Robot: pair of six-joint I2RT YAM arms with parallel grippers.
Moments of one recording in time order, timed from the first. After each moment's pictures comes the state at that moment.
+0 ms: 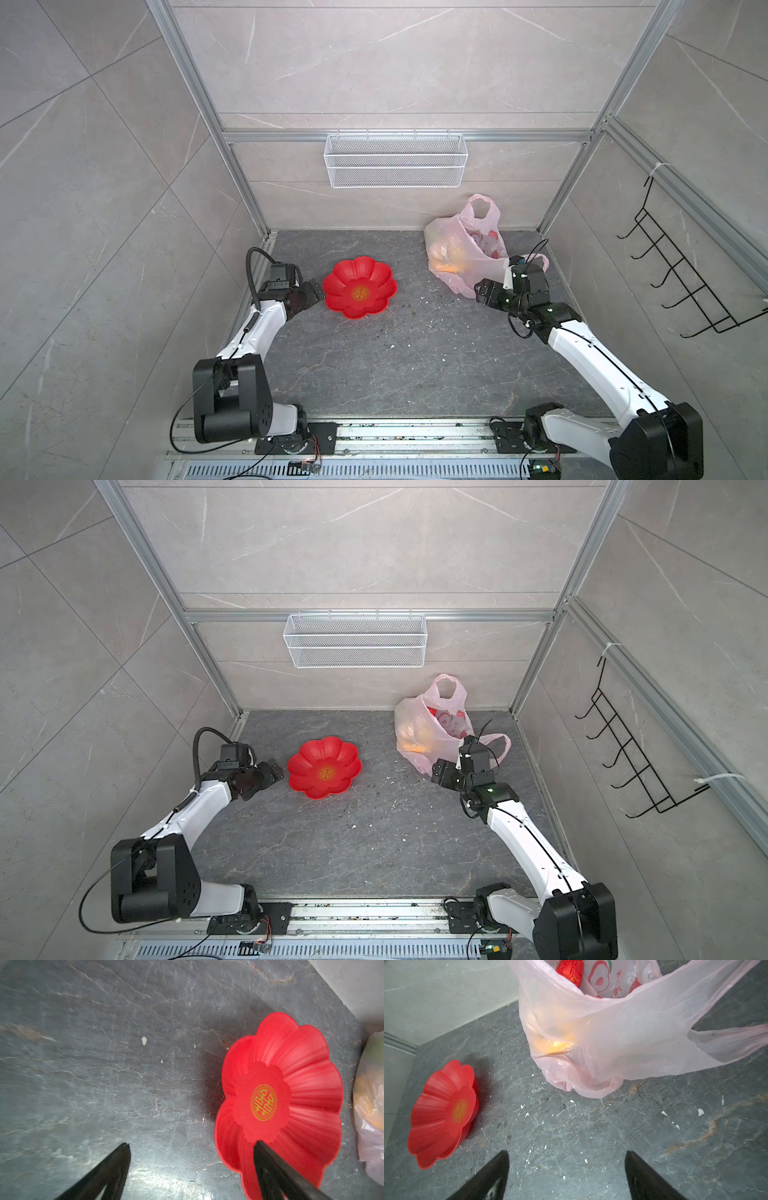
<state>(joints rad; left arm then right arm) 0.05 1.45 0.93 -0.47 0.14 -0.47 0.23 1.16 0.87 -0.42 -0.03 0.45</state>
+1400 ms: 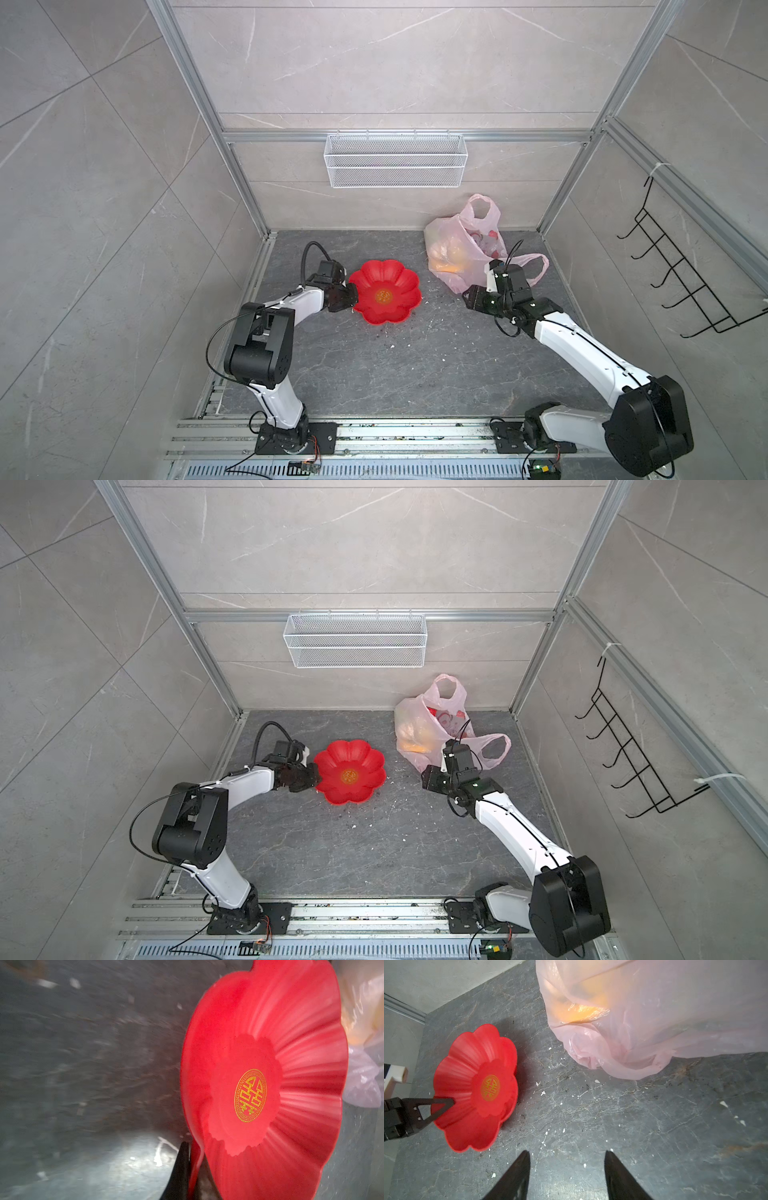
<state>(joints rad) -0.29 1.73 1.00 -0.28 0.30 -0.46 0.32 1.27 0.88 -0.41 -0.10 0.49</state>
